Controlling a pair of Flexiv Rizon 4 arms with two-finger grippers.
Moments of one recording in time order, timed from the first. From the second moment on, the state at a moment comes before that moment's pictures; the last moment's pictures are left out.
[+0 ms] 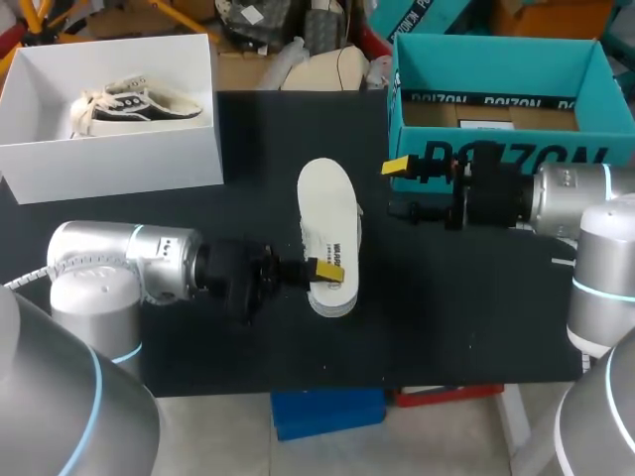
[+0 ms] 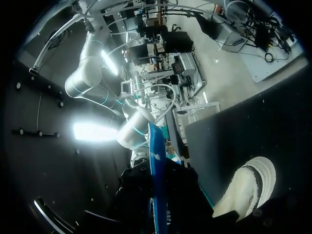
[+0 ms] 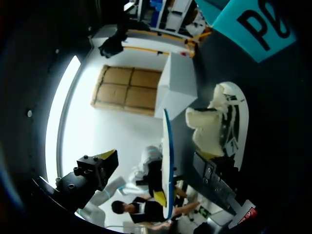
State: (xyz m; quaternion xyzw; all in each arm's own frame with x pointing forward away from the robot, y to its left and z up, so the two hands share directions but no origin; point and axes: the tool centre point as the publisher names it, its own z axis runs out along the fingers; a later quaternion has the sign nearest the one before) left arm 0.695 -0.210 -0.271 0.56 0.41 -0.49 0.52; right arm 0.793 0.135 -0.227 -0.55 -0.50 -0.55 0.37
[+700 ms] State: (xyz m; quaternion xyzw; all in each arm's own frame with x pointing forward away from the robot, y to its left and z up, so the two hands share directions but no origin) left arm 0.698 -0.208 -0.271 0.56 0.41 -0.49 0.52; right arm 0.775 0.158 -0.231 -0.49 -0.55 -0.52 0.43
